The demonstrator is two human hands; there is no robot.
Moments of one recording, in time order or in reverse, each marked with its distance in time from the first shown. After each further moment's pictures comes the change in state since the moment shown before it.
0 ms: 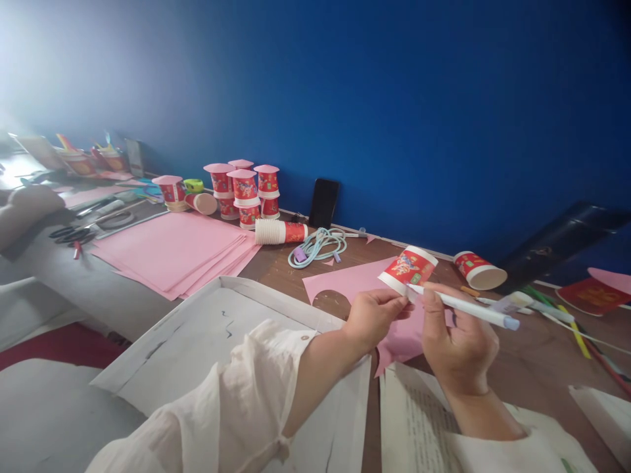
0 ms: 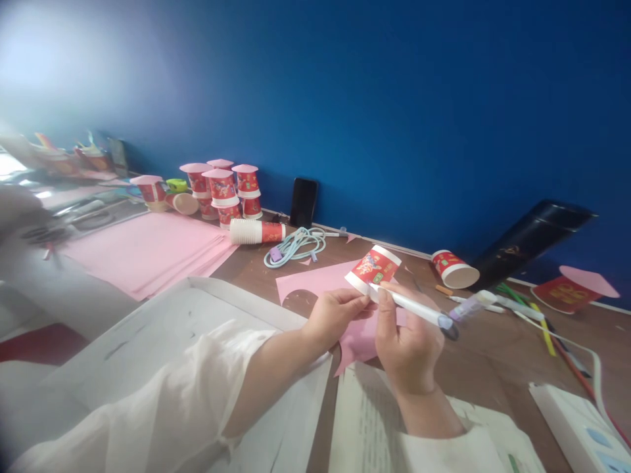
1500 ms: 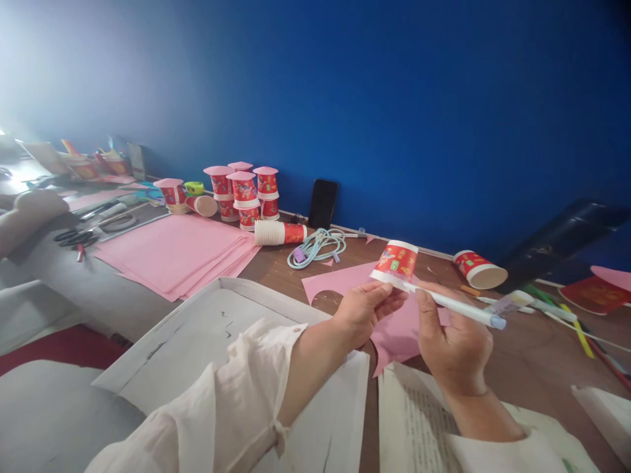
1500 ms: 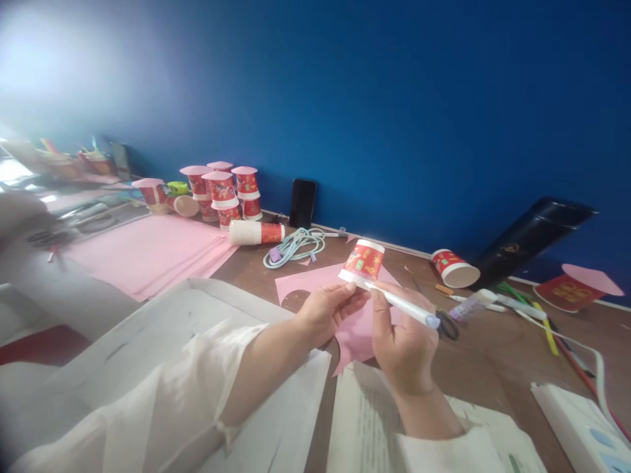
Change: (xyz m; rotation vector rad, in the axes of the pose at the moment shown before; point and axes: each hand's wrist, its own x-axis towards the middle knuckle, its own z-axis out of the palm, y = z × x) left_hand 0.002 0.011 -0.007 -0.321 -0.038 -0.088; right_hand 0.003 0.001 -0.001 0.123 -0.053 -0.035
